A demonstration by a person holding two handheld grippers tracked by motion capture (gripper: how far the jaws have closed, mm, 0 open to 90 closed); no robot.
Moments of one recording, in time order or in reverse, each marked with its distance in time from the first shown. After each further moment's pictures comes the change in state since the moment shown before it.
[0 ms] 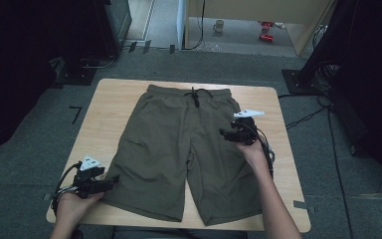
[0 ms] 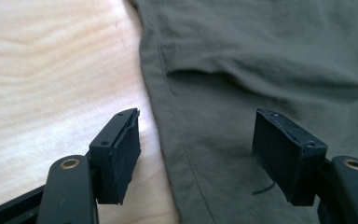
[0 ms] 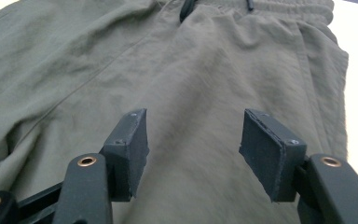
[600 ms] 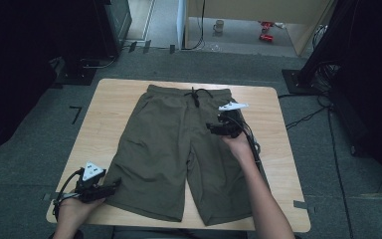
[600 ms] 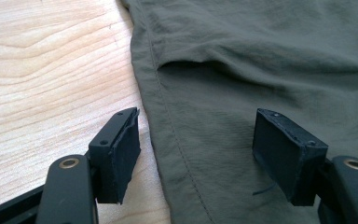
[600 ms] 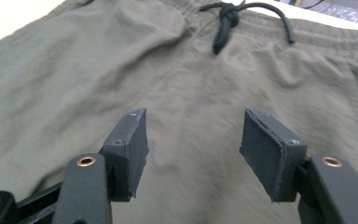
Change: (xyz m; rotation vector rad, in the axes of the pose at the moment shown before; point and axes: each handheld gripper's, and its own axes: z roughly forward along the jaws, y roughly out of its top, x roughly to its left) left arm -0.010 -0.018 0.004 -0.090 0.046 0.070; right arm 0.028 0.029 0.027 -0.008 0.035 -0.019
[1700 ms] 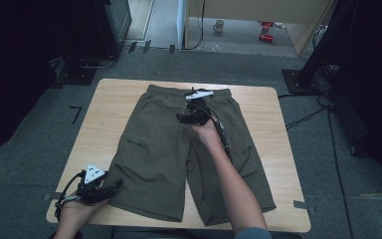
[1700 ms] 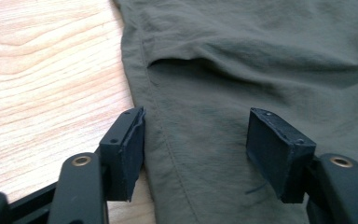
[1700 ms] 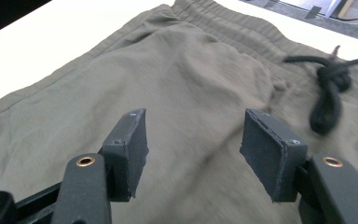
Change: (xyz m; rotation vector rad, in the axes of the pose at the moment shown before) left arm -0.009 -0.002 -0.003 -0.002 0.001 -0.015; right arm 0.057 0.053 0.074 0.004 0.083 -0.038
